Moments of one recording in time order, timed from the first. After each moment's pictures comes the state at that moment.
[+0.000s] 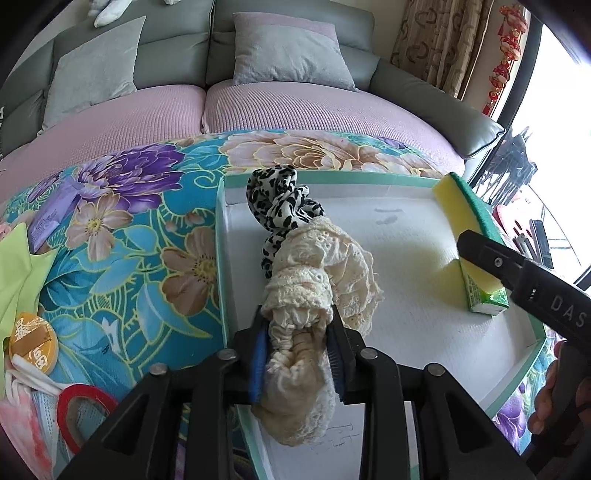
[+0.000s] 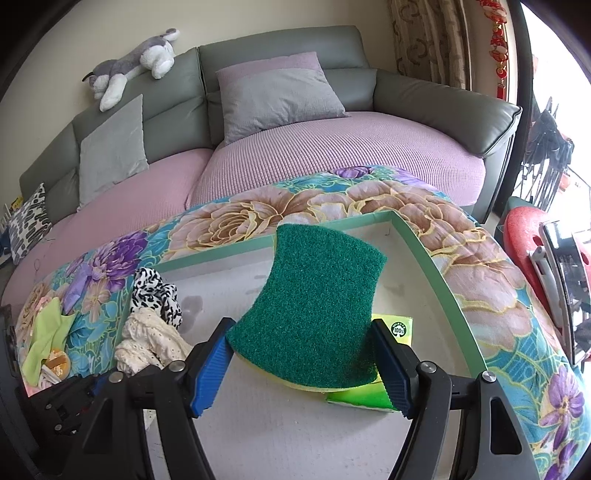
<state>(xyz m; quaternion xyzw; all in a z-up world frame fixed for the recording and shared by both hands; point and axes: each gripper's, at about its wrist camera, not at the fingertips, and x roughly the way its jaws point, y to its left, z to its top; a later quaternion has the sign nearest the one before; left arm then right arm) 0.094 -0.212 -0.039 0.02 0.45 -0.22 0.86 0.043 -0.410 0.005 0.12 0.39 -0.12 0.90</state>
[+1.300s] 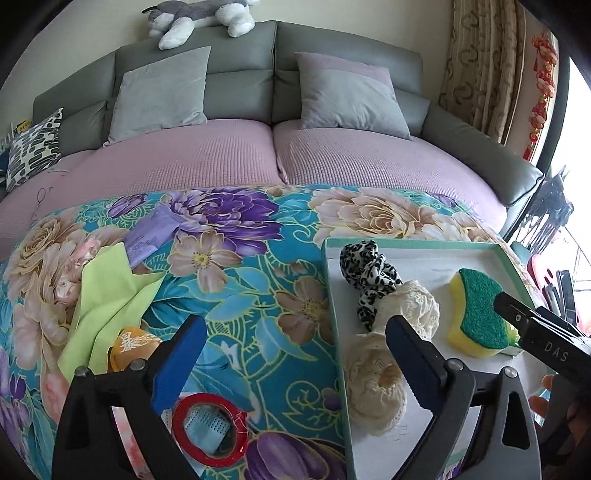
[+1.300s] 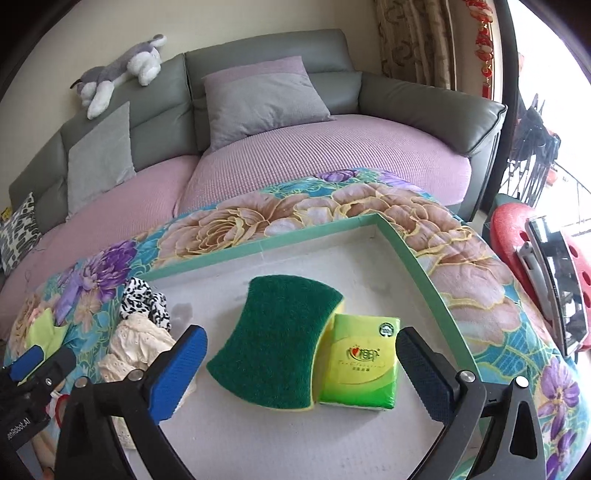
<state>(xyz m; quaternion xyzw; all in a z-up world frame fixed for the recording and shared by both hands) 0.091 -0.154 0.007 0.00 0.40 -0.12 0.91 0.040 -0.413 0.009 0.13 0.39 -0.15 0.90</state>
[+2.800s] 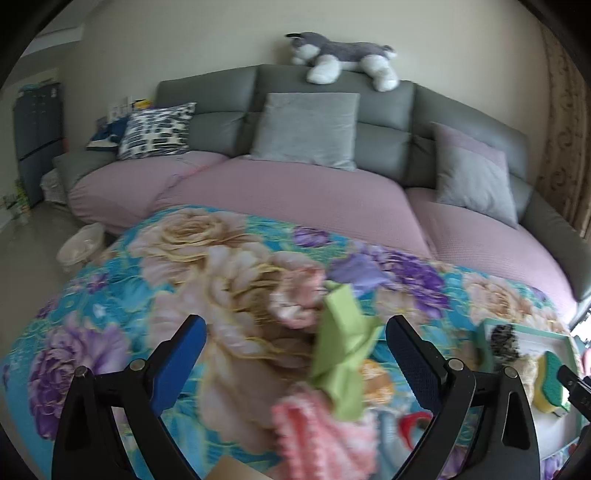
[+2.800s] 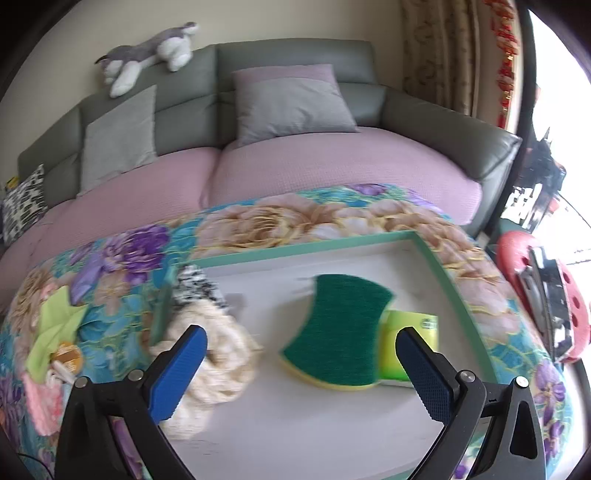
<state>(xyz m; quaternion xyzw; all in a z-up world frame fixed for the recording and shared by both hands) 0.062 0.026 0.046 -0.07 0.32 0.10 0.94 0.044 -0.347 0.032 0.08 0.39 -0.13 0.91</state>
